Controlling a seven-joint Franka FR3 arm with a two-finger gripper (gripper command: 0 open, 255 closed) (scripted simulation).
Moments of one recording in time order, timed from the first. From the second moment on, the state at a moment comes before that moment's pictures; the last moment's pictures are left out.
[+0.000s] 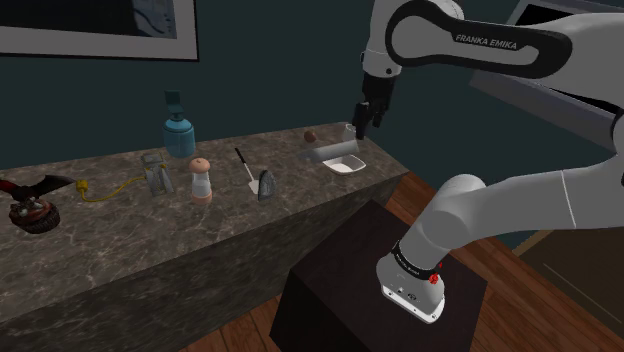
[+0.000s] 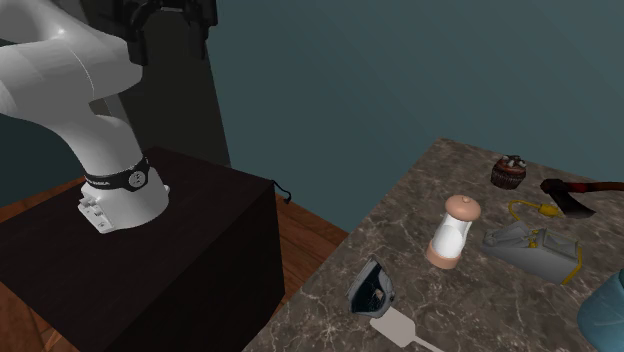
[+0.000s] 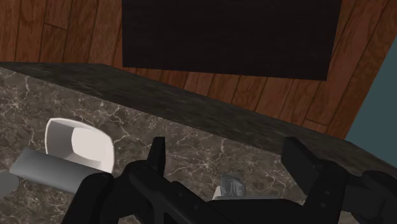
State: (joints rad) arm 0.00 -0.75 0.05 -2.44 -0.08 1.56 0.01
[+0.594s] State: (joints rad) arm 0.00 -0.56 0.13 -2.48 -0.07 1.81 0.16
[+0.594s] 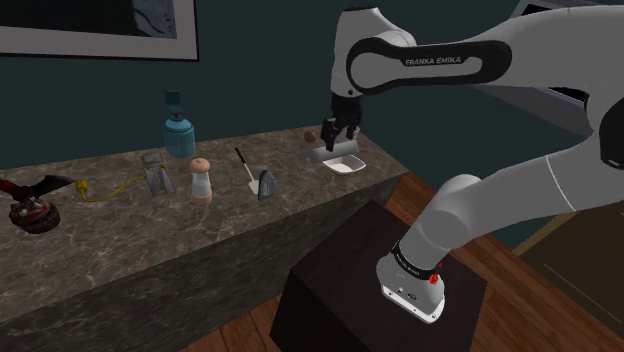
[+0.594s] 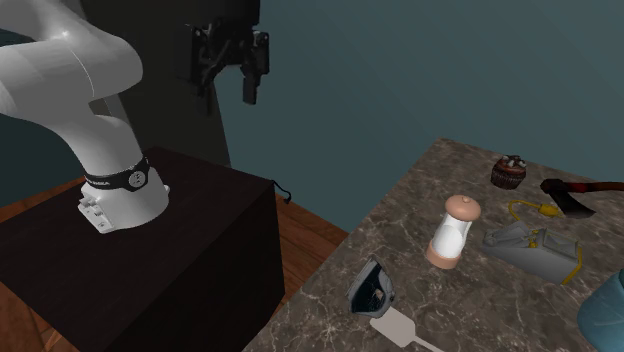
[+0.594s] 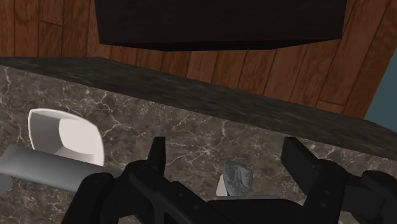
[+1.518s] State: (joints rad) arm -0.06 -0.04 0.23 -2.33 -0.22 2.20 0.52
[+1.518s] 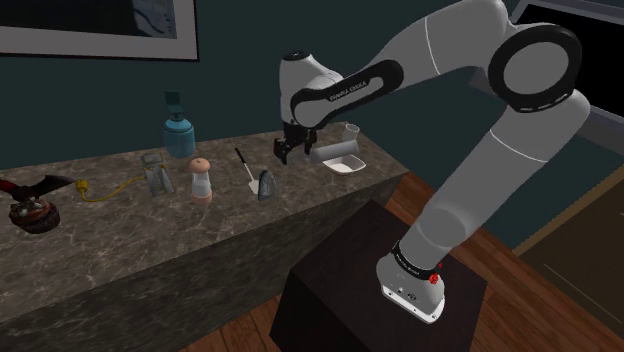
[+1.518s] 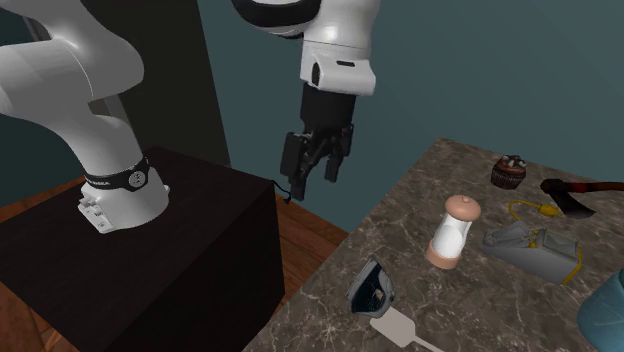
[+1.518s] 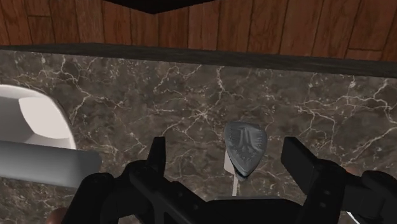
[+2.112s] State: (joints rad) arm -0.03 0.33 0.20 -2.07 -0.39 2.29 0.75
